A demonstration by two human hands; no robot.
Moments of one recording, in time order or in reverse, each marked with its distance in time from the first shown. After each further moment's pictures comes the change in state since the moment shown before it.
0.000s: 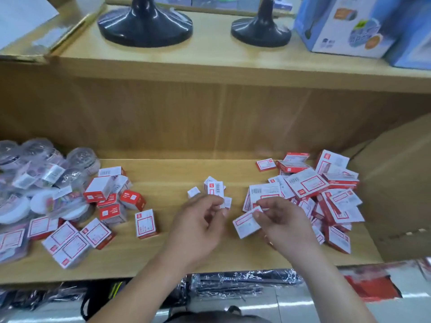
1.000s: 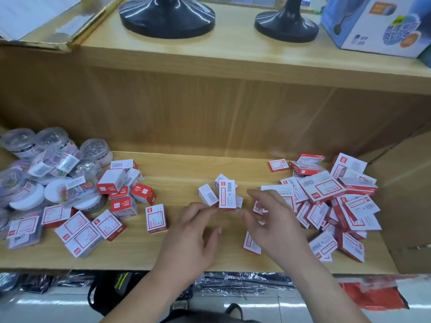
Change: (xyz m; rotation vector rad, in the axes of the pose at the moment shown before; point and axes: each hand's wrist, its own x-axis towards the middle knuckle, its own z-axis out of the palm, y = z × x) left_hand -0.029 -0.034 -0.020 0.389 -0.016 0.183; right_hand 0.003 -0.001 0.029 -0.389 -0.002 -0.480
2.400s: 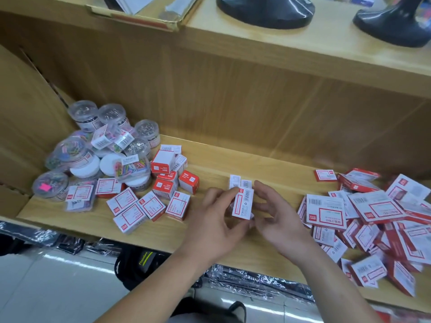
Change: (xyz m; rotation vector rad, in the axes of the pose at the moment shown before) left_hand 0.002 -0.029 -0.022 -0.127 0.105 -0.230; right_hand 0.022 -0.049 0.054 0.352 -0.396 0.230
